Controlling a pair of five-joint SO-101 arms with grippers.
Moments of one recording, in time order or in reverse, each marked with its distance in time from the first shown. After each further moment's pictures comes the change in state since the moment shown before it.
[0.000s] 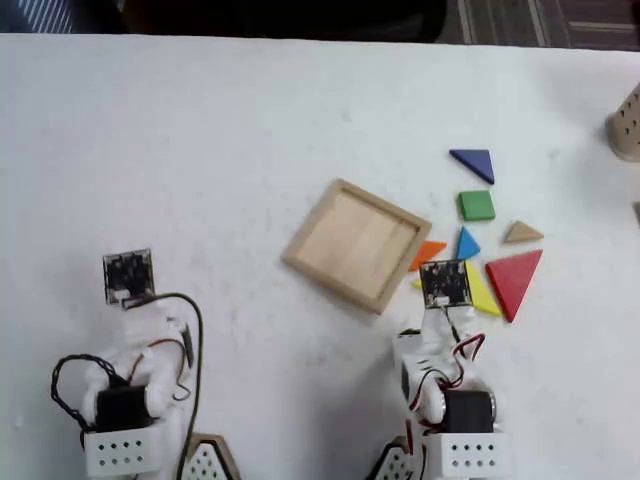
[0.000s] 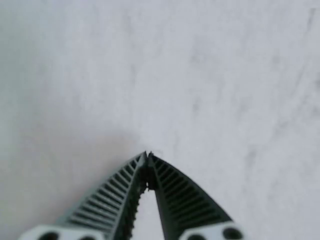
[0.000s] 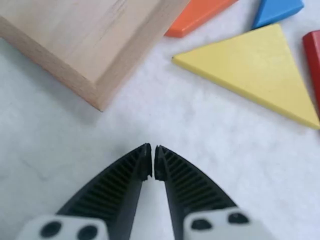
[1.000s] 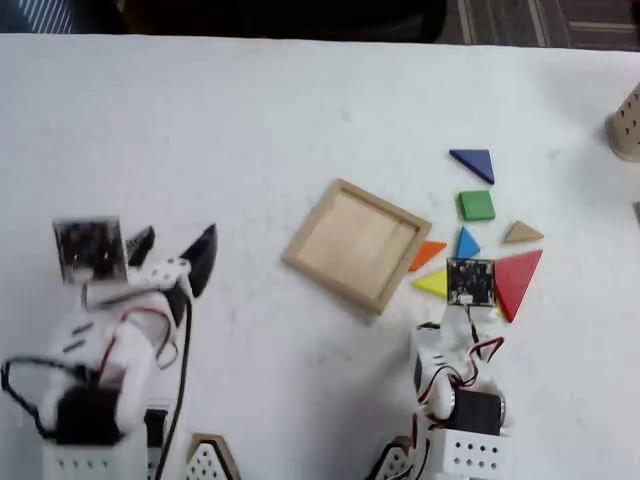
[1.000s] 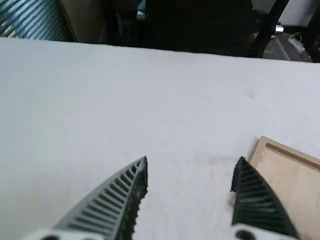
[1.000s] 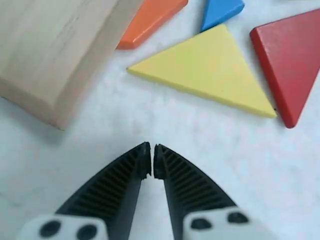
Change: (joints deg) left arm 7.9 19.9 -34.2 -10.6 0.0; right arm 8.1 0.0 -1.2 -2.6 -0.1
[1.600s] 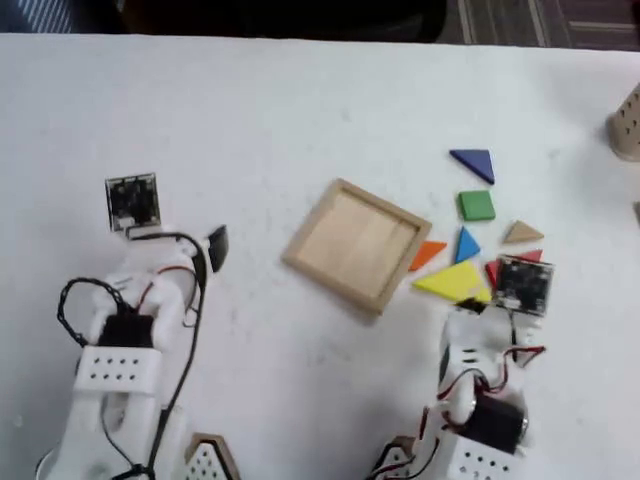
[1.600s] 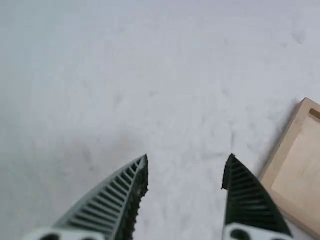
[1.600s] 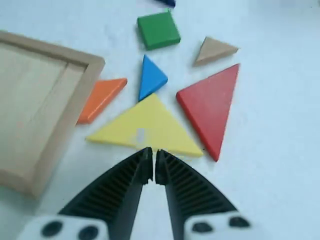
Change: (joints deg) left arm 0.0 28.0 11.8 -27.3 5.2; right arm 11.5 0.0 -9.5 -2.7 0.0
